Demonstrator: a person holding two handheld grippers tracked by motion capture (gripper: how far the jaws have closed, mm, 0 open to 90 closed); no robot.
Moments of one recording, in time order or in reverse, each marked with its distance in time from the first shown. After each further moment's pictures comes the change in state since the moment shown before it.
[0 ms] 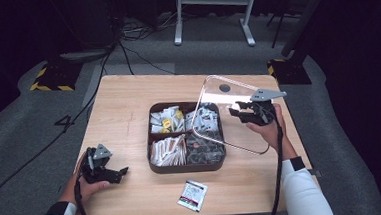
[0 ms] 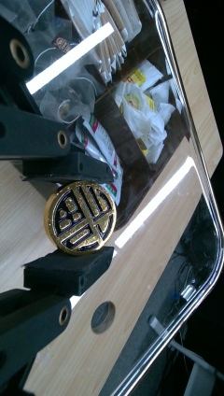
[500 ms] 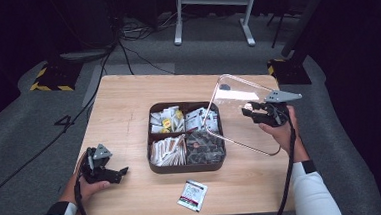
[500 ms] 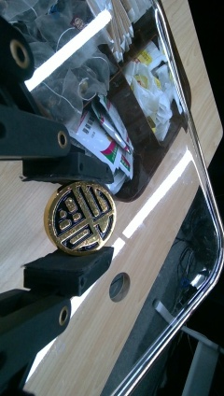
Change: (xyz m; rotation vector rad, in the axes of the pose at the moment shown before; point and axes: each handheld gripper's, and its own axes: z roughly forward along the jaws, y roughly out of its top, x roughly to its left) left arm 0.000 0.000 0.000 0.000 0.000 0.000; right arm -0.021 -0.017 -0.027 -0.011 -0.051 0.032
